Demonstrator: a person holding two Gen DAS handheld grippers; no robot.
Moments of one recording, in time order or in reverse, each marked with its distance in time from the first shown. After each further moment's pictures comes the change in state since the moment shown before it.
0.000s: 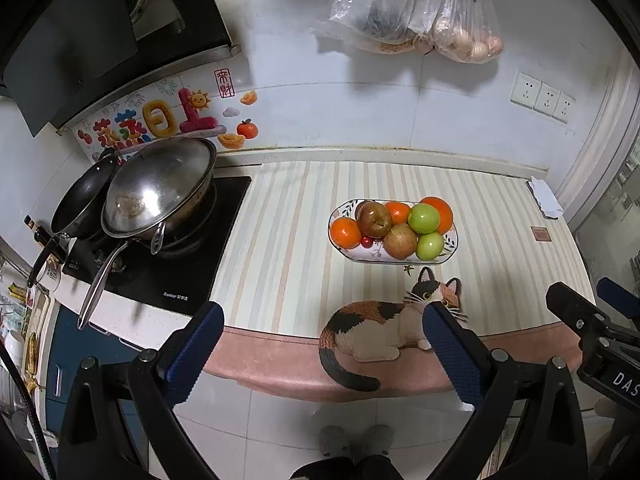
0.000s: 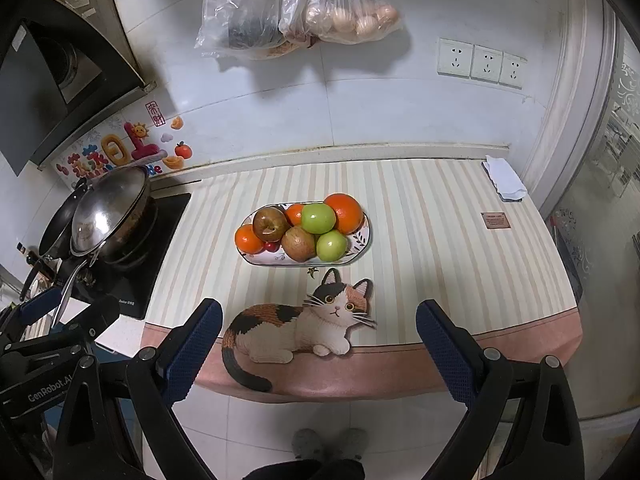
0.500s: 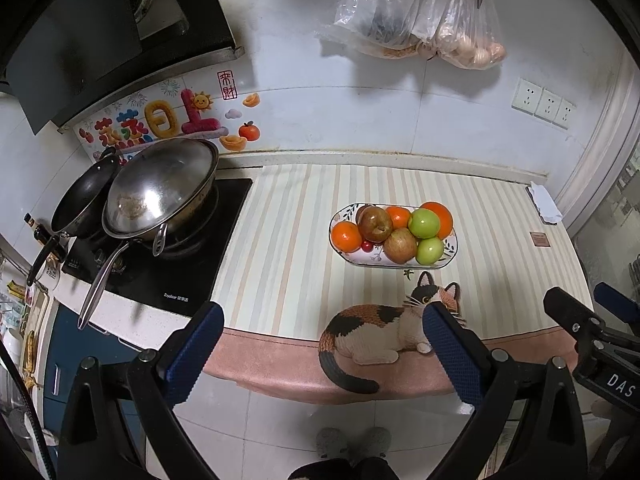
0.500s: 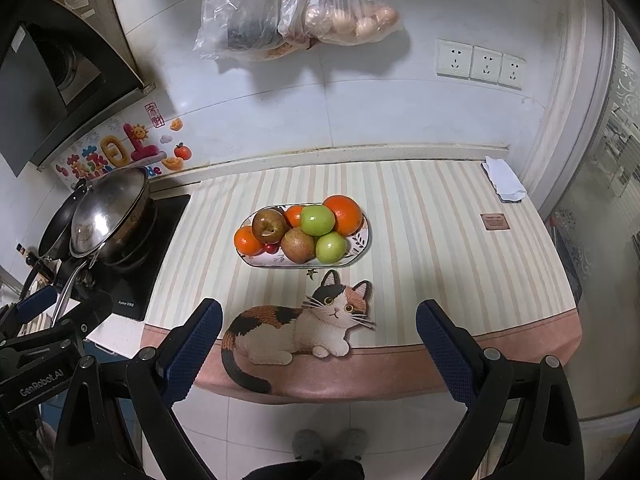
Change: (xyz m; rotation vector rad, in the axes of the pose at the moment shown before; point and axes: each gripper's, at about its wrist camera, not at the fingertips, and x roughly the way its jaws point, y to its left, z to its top) left arm -0.003 0.002 0.002 -0.013 -0.007 -0.004; right arm -0.001 0.000 0.002 -0.002 -0.001 -0.001
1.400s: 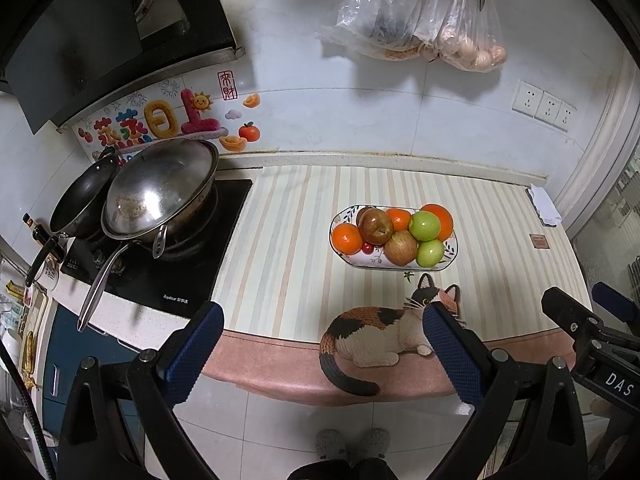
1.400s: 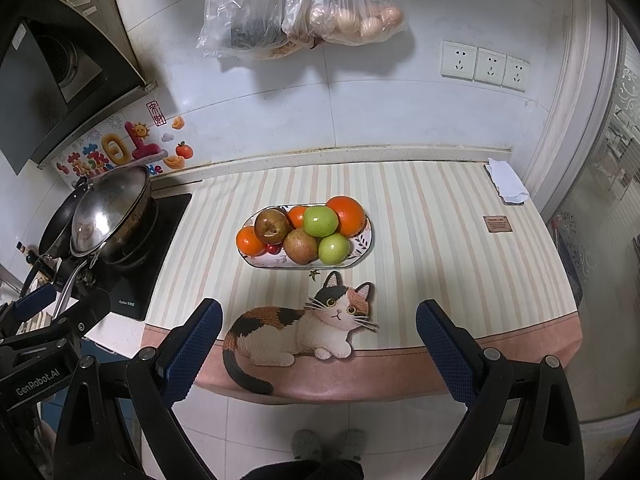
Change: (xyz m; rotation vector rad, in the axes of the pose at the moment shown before) left arm -0.002 0.001 0.003 -0.007 0.003 -0.001; right arm 0.005 0.004 0.004 -0.017 0.003 0.005
